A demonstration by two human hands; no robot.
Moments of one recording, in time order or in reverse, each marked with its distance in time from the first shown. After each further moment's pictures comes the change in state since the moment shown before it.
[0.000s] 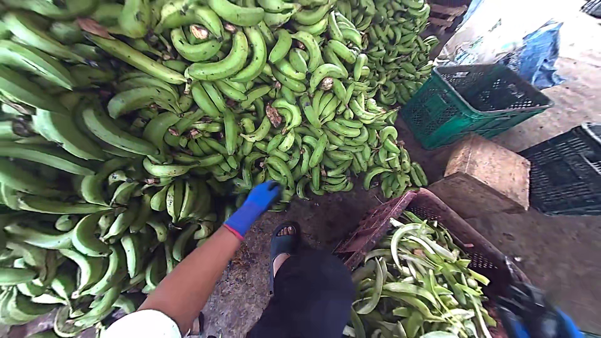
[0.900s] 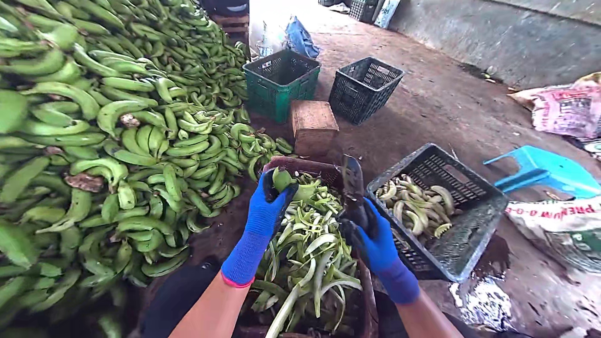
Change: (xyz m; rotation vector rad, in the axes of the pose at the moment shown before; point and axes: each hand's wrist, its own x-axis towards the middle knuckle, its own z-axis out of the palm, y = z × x) left_hand -0.133 0.237 0.214 -0.505 -0.216 0.619; right_hand -0.068 -0.031 -0.030 0.265 0.217 -0.004
